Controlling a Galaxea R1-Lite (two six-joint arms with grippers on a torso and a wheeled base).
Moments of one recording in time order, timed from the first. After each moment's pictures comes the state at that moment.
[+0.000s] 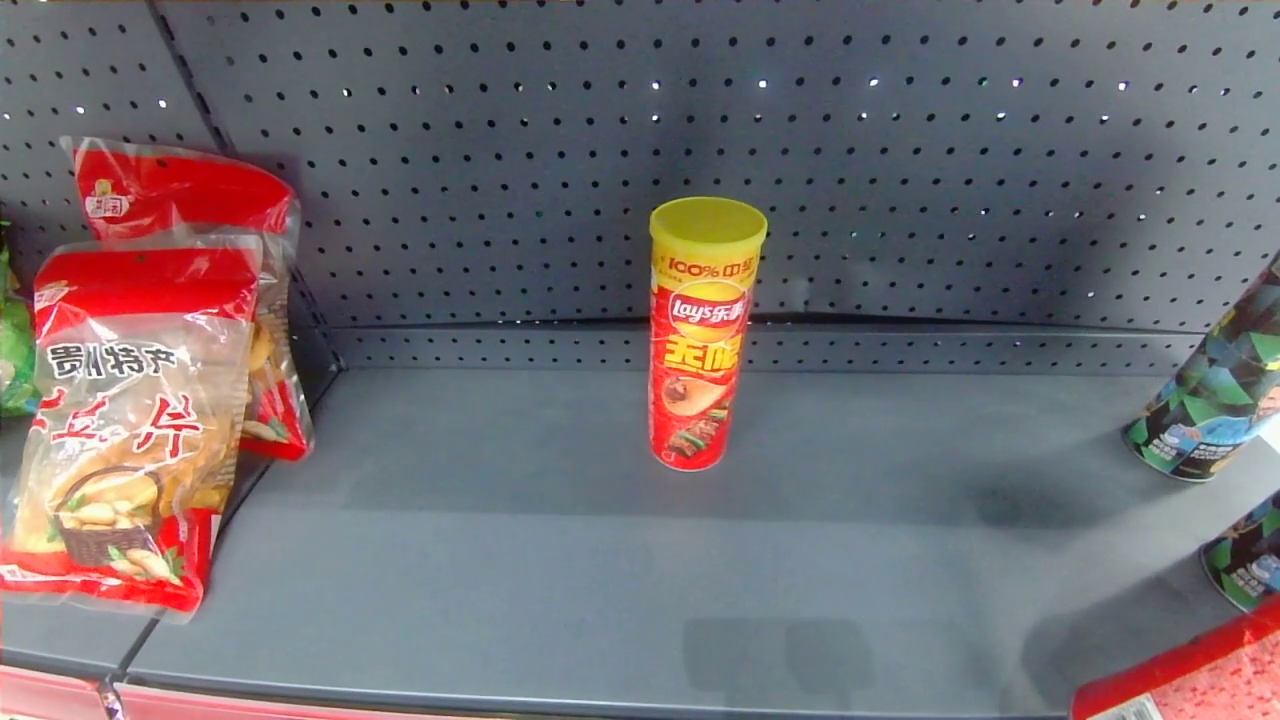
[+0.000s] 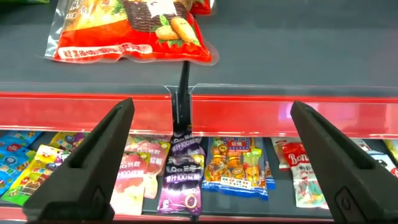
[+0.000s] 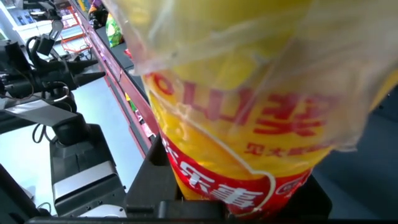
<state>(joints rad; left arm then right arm) 0.00 0.00 0.00 0.00 0.01 0.01 -0.02 0.64 -0.32 -0.50 0.99 0.13</state>
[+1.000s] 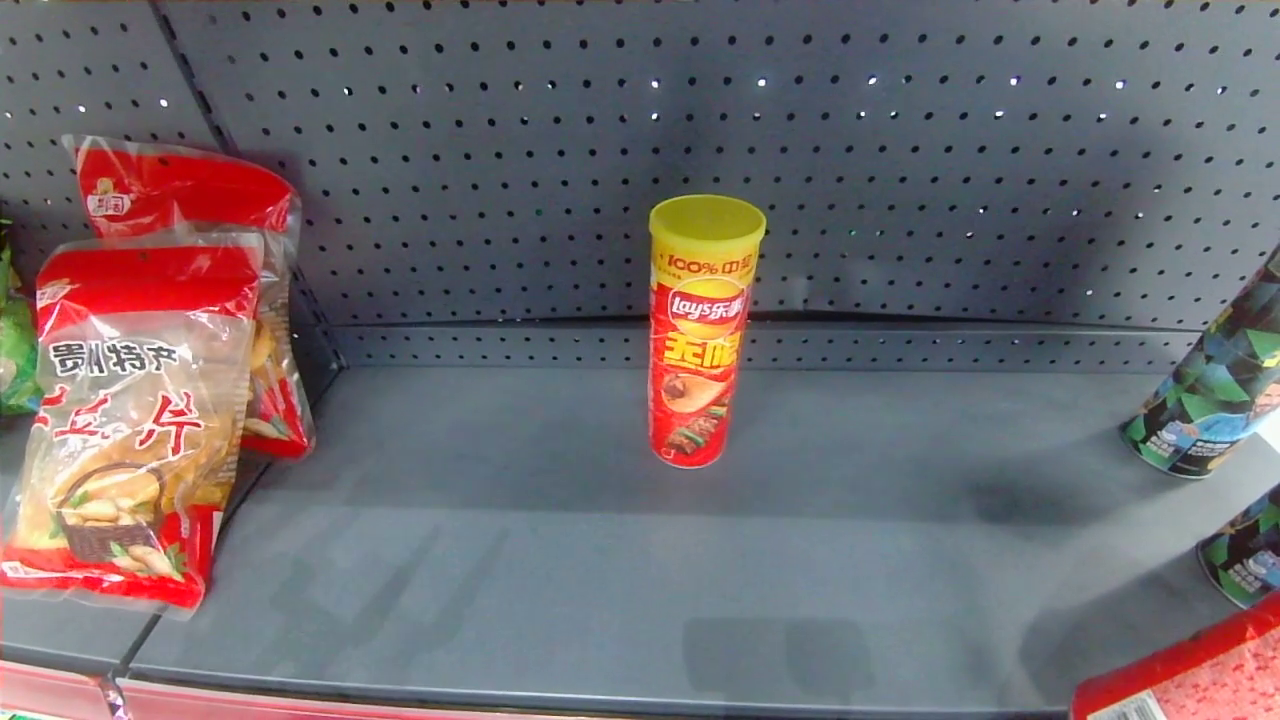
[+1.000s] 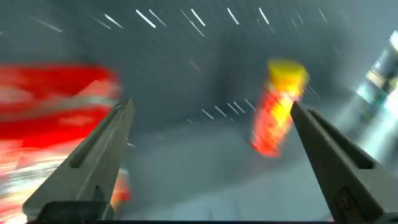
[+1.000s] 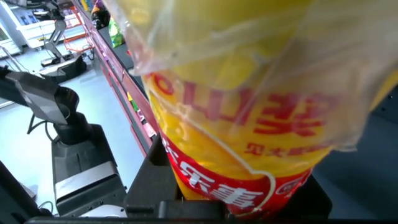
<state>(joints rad) -0.25 0.73 -0.75 -0.16 -0.22 -0.05 -0.02 0.65 -0.33 -0.50 1.00 0.13</state>
